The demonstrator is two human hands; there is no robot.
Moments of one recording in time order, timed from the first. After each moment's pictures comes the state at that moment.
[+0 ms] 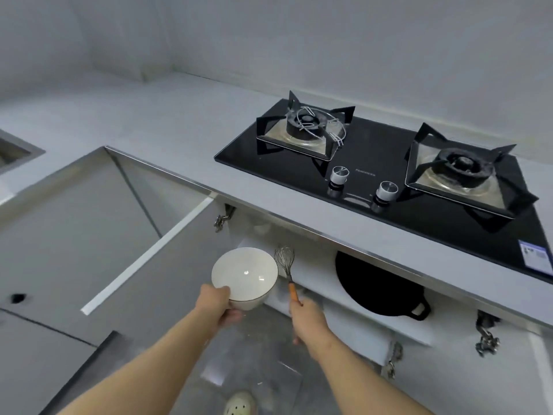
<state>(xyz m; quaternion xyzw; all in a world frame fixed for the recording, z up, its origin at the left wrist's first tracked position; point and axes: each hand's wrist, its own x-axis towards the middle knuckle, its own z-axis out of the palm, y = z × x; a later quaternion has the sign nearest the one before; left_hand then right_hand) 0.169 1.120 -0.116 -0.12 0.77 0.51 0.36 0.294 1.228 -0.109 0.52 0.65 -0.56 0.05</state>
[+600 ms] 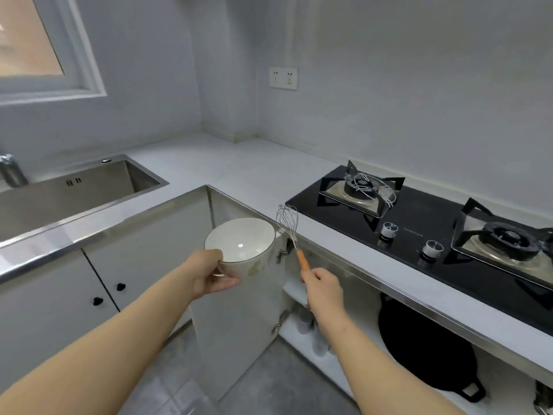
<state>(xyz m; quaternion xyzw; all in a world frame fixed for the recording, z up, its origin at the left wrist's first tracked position) 0.151 0.989 0.049 -0.11 0.69 0.65 0.31 0.266 1.153 0.006 0.35 0.73 -0.57 -0.14</state>
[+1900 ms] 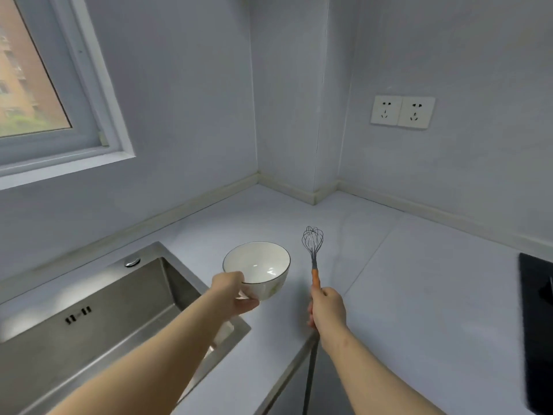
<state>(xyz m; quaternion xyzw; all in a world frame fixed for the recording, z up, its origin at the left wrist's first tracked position) -0.438 0.940 0.032 -0.17 0.70 0.64 0.26 -0.343 1.078 -0.005 0.39 0.65 -0.64 -0.13</state>
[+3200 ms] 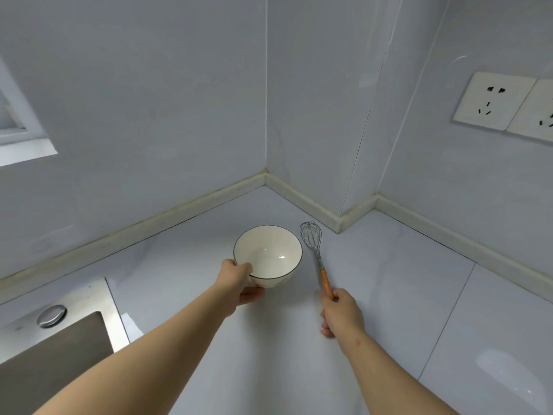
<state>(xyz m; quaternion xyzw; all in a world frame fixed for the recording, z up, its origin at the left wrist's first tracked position) -0.654 1.062 0.001 -0.15 0.68 0.67 0.26 -0.562 1.222 -0.042 0.38 0.72 -0.58 -0.02</state>
